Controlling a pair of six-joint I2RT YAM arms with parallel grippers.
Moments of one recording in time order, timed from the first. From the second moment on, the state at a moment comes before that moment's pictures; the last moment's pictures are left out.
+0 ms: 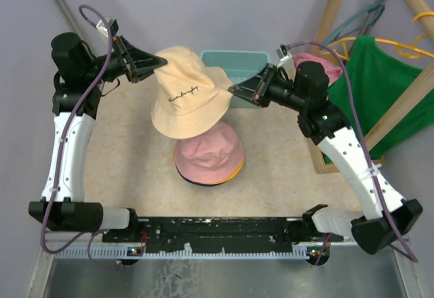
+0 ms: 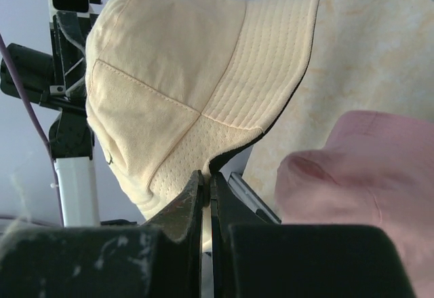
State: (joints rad) left arm -0.04 1.37 1.66 -0.25 1.00 -1.22; right arm 0.47 1.24 1.39 -0.26 -0.51 1.02
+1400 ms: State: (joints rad) left arm -0.19 1.03 1.03 -0.46 0.77 -0.90; right arm 0.48 0.89 0.77 -0.39 -0.37 0.91
